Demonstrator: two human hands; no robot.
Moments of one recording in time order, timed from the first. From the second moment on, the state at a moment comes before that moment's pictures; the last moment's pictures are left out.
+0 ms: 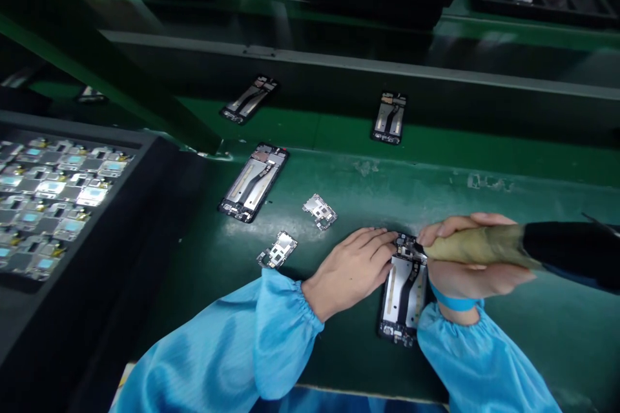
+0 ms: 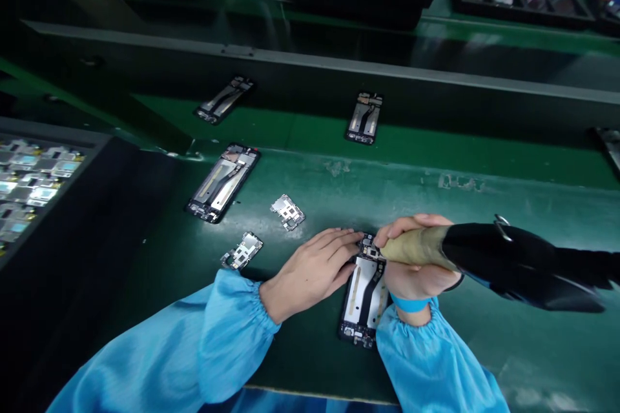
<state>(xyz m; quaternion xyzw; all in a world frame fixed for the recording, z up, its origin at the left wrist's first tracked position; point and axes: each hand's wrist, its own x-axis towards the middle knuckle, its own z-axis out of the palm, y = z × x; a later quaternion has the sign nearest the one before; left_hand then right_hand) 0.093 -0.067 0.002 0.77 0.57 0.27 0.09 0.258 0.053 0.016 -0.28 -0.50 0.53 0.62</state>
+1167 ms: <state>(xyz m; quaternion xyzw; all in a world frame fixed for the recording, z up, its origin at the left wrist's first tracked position) 0.108 -0.093 0.017 0.80 0.54 0.25 0.10 0.252 0.053 0.034 -0.29 -0.54 0.45 0.65</state>
